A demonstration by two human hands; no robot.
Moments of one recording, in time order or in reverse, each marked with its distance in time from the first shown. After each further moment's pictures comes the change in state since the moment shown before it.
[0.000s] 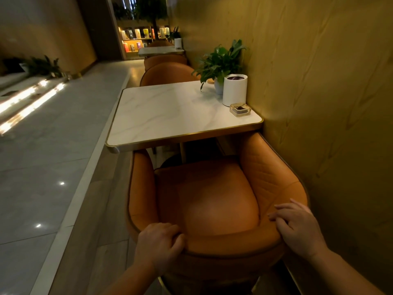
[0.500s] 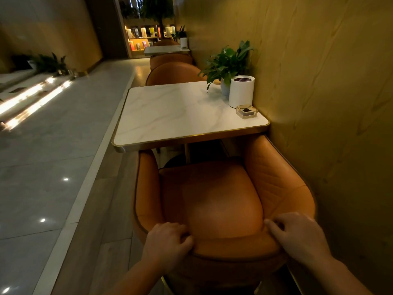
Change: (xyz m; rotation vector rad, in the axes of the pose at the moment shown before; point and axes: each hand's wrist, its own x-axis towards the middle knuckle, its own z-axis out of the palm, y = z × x) left_hand 0.012 0.003 -0.010 -0.086 -0.124 0.009; right_hand 0.009 -0.046 -0.014 -0.317 -0.320 0.181
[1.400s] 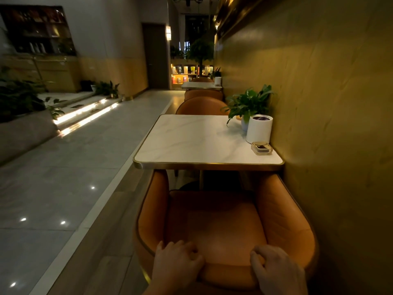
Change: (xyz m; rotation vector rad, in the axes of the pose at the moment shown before) left_hand 0.014 0.088 0.001 -0.069 -0.052 -0.447; right_hand -0.003 -0.016 -0.012 0.163 0.143 -0.063
